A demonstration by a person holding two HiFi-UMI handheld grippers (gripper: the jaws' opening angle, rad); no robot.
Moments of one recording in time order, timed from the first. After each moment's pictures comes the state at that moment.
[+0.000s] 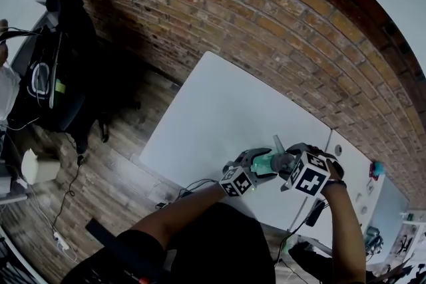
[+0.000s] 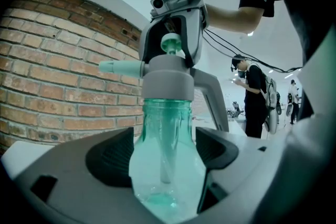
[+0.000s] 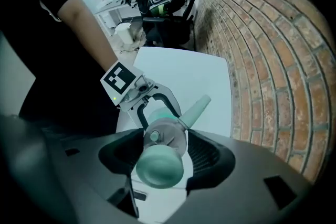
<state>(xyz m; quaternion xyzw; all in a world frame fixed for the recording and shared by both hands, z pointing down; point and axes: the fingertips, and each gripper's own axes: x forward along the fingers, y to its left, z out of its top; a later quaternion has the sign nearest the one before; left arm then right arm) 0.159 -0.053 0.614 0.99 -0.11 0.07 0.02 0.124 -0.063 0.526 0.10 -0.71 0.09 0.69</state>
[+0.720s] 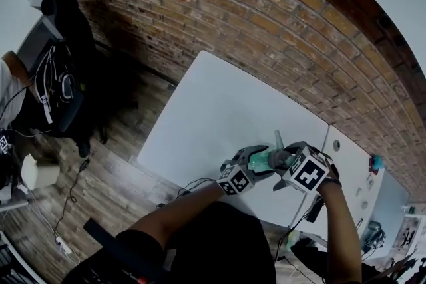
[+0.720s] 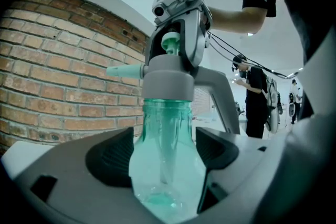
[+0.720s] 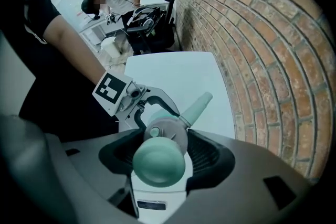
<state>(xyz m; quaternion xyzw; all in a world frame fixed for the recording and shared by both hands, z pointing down) 0.156 -0.053 0.614 0.99 -0.11 0.06 0.02 0.126 -0.063 0.531 0.19 -0.72 0.17 0.65</state>
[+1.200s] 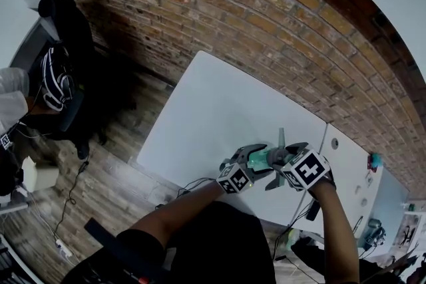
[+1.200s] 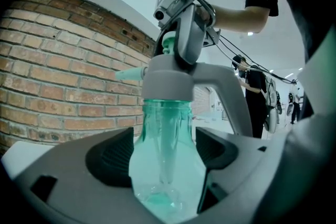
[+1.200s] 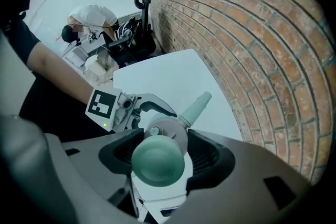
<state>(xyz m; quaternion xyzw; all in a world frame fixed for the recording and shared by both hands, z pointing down) 0.156 -0.053 0.615 0.99 -0.11 0.07 0.02 0.130 -0.069 0.532 0.28 -0.70 0.25 0.60</state>
